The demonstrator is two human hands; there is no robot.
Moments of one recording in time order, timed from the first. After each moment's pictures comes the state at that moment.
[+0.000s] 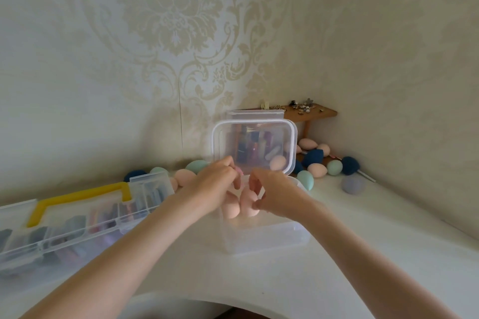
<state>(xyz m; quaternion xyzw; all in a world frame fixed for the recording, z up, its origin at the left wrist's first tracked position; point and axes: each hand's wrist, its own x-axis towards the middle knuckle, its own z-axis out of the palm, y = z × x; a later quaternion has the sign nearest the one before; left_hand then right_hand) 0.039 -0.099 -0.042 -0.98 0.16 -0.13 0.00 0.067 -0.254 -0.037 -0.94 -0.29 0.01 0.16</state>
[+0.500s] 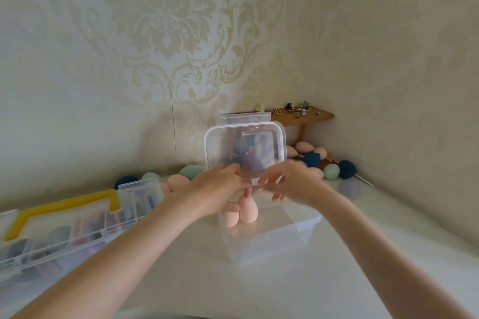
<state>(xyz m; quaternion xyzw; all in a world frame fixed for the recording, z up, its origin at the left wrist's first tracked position) 0.055 -0.110 -0.030 -0.98 0.18 -0.03 -0.02 0.093 -0.286 -0.019 -0.93 -0.25 0.02 0.27</state>
